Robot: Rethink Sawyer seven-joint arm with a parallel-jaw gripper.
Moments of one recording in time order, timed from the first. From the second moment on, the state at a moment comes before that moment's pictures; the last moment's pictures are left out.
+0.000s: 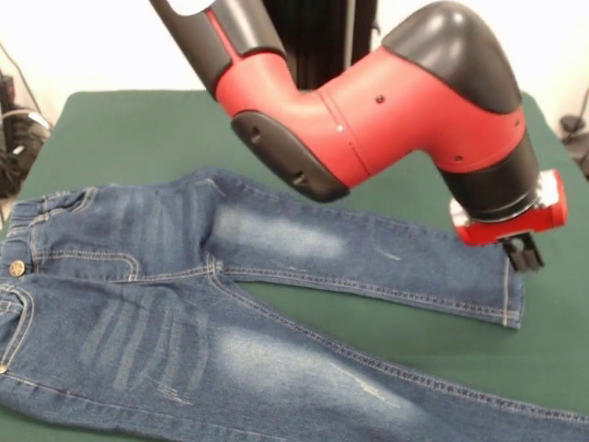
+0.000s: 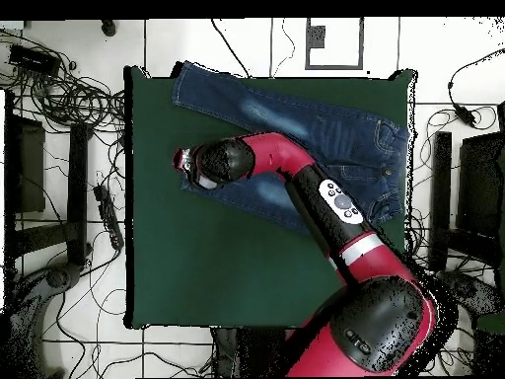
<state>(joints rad) -0.59 -0.11 0.98 1.34 -0.68 0.82 2.21</state>
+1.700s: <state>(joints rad) -0.51 -0.21 0.81 1.27 -0.64 0.95 2.21</state>
